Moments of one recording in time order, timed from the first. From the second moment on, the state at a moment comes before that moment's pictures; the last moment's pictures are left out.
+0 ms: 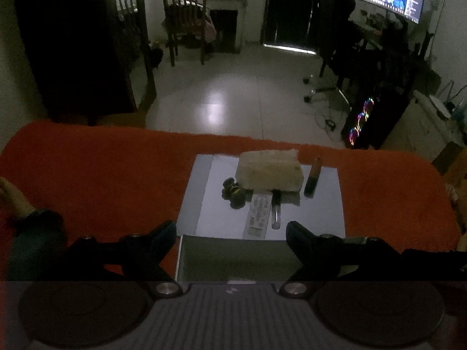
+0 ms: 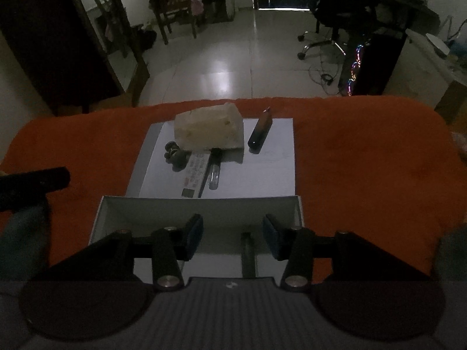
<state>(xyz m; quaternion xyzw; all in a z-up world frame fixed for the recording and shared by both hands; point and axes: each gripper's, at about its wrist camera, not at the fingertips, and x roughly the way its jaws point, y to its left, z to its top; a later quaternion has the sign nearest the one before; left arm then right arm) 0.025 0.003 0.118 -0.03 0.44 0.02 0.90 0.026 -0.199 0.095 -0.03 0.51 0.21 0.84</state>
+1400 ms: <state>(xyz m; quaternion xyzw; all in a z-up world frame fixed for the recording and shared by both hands) 0.075 -0.006 0.061 -0.02 0.43 -0.03 0.90 0.071 -0.185 0.053 -0.01 0.52 0.15 0.84</state>
